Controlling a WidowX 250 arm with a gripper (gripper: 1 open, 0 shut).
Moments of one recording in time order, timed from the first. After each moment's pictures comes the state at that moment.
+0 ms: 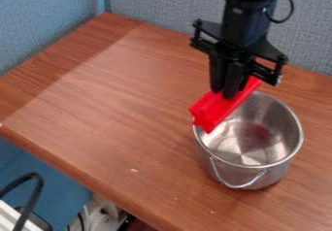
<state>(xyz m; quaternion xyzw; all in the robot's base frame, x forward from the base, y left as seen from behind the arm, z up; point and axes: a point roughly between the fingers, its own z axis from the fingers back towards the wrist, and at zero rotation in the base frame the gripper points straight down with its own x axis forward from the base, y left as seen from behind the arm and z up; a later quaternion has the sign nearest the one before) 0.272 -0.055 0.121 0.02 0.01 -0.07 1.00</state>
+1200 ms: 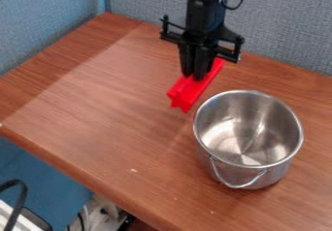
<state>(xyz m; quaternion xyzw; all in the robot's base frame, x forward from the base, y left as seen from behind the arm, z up) 0.307 -0.008 0.096 0.01 0.02 0.00 1.00</state>
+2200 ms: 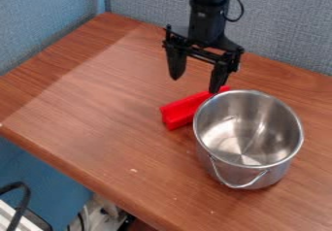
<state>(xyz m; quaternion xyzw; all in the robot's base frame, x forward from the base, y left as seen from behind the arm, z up) 0.311 -0.007 0.082 0.02 0.03 0.01 1.00</state>
